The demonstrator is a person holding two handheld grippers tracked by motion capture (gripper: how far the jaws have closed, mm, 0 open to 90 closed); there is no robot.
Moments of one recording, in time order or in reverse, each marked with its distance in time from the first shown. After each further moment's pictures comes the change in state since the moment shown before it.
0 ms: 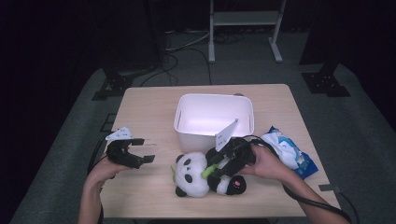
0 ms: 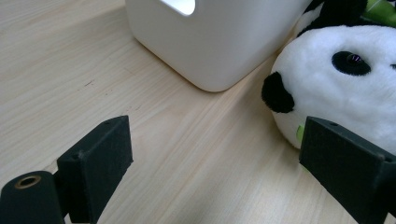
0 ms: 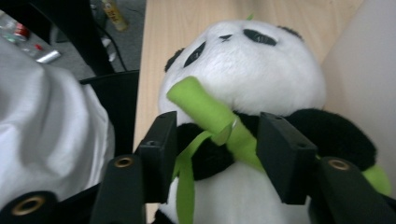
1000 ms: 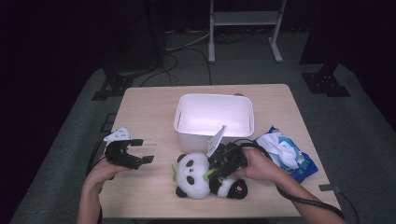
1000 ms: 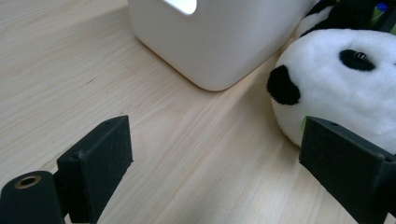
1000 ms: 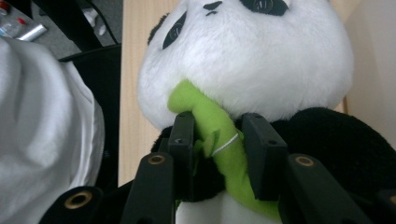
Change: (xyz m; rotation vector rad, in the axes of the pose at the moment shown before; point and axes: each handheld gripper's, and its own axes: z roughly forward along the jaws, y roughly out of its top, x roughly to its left) left arm 0.001 -0.004 -0.003 -0.011 0.005 -0.010; right arm -0.005 0.001 0.031 0.135 0.000 0.040
